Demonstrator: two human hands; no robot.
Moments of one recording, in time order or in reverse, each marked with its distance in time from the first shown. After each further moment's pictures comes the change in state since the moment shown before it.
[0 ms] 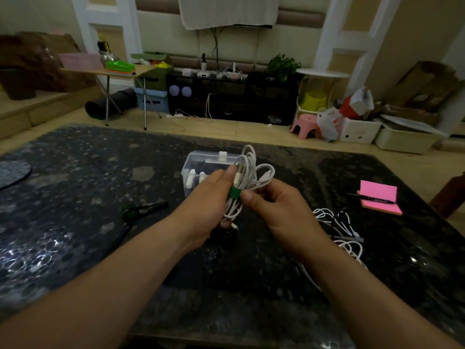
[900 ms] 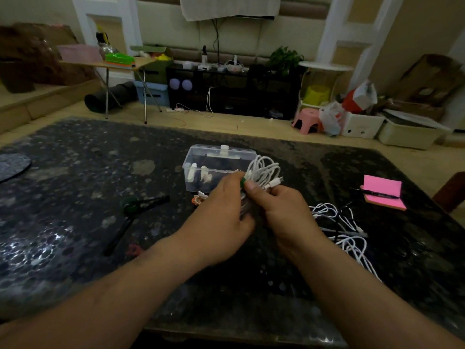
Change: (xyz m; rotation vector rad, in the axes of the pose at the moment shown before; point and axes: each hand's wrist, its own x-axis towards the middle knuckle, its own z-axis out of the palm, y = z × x) left_hand -0.015 -0.026 0.004 0.833 -0.005 0.400; right_hand 0.003 0.010 0.019 0.197 0.236 0.290
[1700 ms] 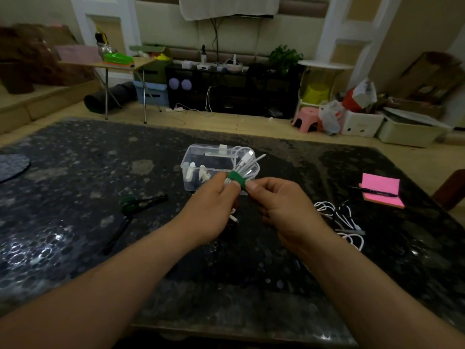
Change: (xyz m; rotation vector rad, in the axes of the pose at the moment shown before) left_hand 0.014 -0.002 -0.009 -0.430 0.034 -0.249; right_hand 0.002 -0.008 -0.014 -0.150 -0.138 -0.043
